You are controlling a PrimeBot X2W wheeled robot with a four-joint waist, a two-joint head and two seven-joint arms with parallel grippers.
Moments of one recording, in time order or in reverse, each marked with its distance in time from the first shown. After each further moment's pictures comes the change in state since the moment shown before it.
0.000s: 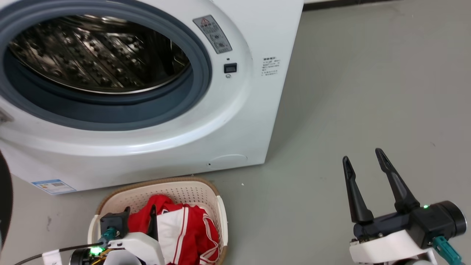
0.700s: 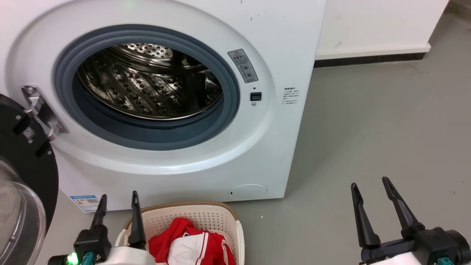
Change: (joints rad) left arm 0.276 -0.141 0.311 -0.570 0.306 -0.034 0.000; right arm 0.116 0.000 -0.036 0.012 0.010 0.000 0.000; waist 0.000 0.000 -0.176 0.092
